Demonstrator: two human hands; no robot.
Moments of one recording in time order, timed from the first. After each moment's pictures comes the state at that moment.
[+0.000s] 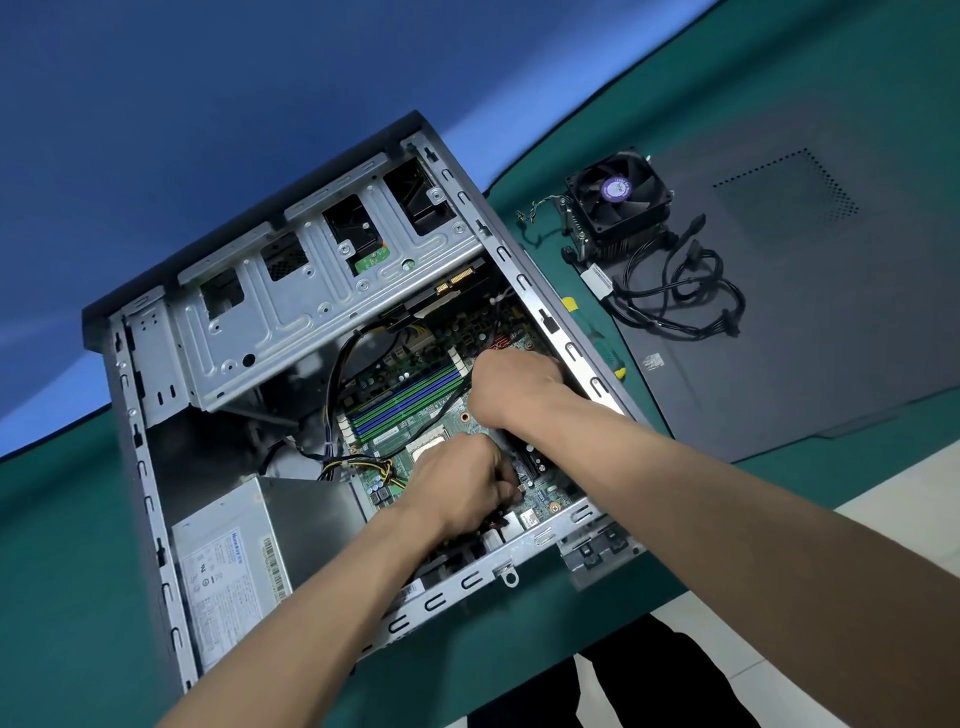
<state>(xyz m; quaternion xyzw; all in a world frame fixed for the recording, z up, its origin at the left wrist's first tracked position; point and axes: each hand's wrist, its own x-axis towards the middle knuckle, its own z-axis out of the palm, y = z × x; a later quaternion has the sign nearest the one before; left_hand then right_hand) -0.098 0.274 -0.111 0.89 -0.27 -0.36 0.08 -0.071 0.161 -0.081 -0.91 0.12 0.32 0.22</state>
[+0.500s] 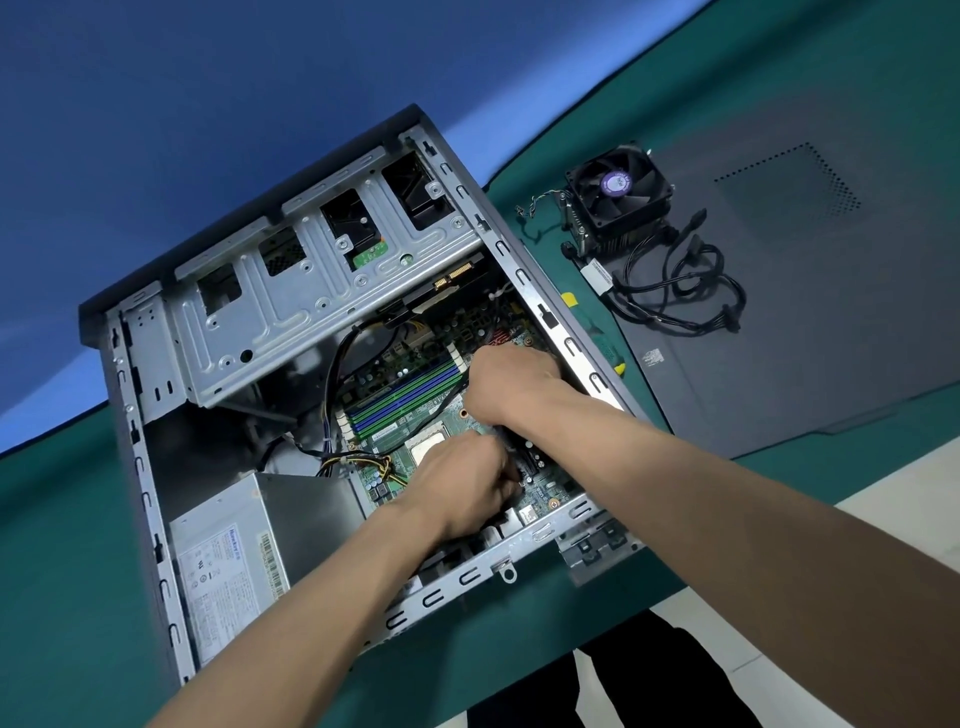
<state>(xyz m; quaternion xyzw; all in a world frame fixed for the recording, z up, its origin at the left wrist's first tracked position) -0.100 0.273 -0.109 0.87 -0.33 -0.36 0.04 -0.070 0.162 -0.084 -0.91 0.12 0.32 0.22</state>
